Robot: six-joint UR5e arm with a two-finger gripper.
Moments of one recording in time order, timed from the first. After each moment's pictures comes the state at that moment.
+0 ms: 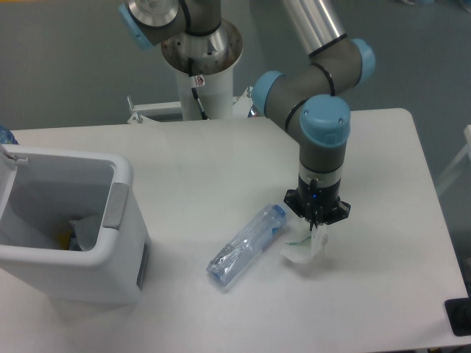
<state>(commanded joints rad) 2.60 -1.90 -1.64 -0.80 1.25 0.80</state>
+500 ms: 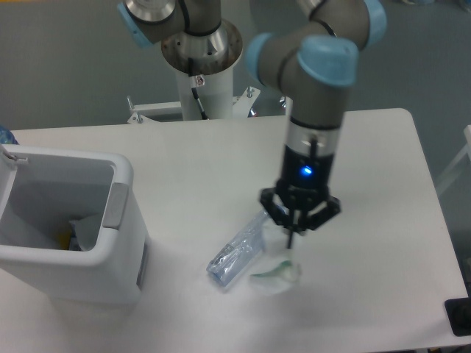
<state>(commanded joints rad) 2.41 -1.75 -1.54 -0.80 1.14 0.50</state>
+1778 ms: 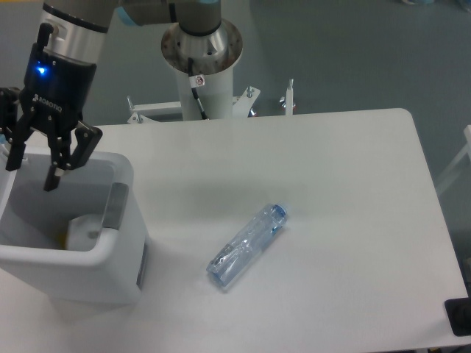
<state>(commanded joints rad) 2.17 -1.66 -1.55 -0.80 1.09 0.34</state>
